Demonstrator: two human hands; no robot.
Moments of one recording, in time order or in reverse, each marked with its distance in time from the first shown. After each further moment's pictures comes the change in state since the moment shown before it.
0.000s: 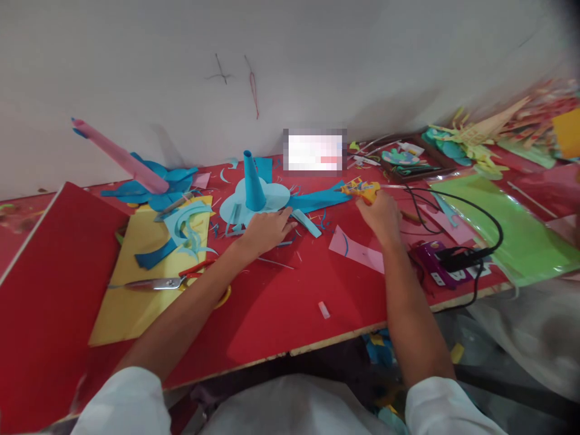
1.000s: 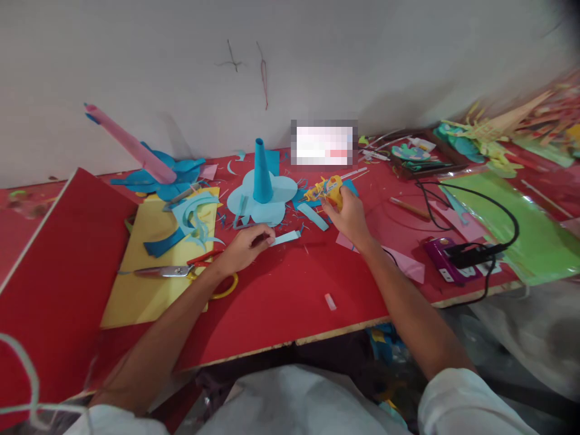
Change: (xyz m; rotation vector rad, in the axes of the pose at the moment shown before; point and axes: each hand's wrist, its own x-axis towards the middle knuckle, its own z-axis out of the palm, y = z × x) left_hand -0.083 -0.051 0.023 -0.843 0.176 0.152; right_hand -0.045 -0.059 0.040 0.295 -0.001 -0.469
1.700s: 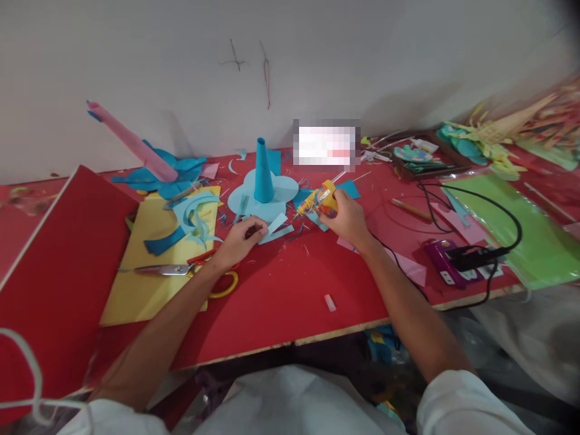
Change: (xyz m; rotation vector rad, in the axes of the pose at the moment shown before) left_hand 0.004 -0.008 -0.002 -0.088 0.157 -0.146; right_hand -0.004 -0.006 -0.003 -0.097 -0.085 -0.124
